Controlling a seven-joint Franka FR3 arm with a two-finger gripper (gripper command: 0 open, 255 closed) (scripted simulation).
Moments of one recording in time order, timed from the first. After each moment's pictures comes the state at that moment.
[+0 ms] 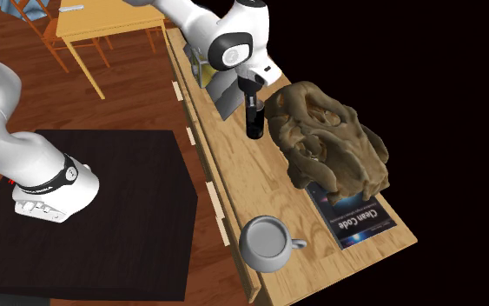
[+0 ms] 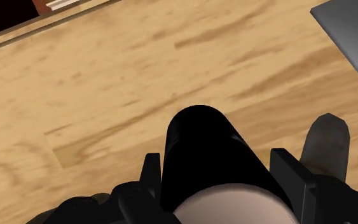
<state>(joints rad) 0.18 0.42 0.29 -2.06 -0.19 2.48 0.52</state>
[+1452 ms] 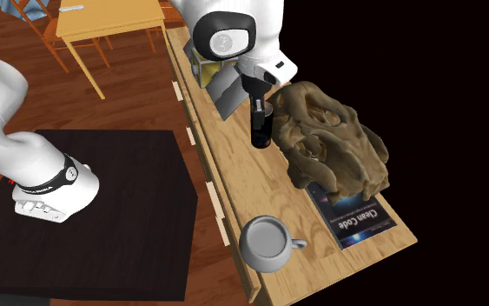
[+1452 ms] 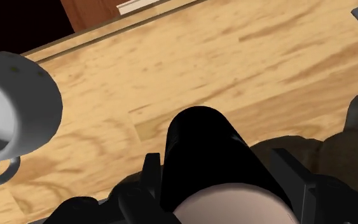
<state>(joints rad) 0.02 0.21 0.27 -2.13 -0.08 2.35 0.27</state>
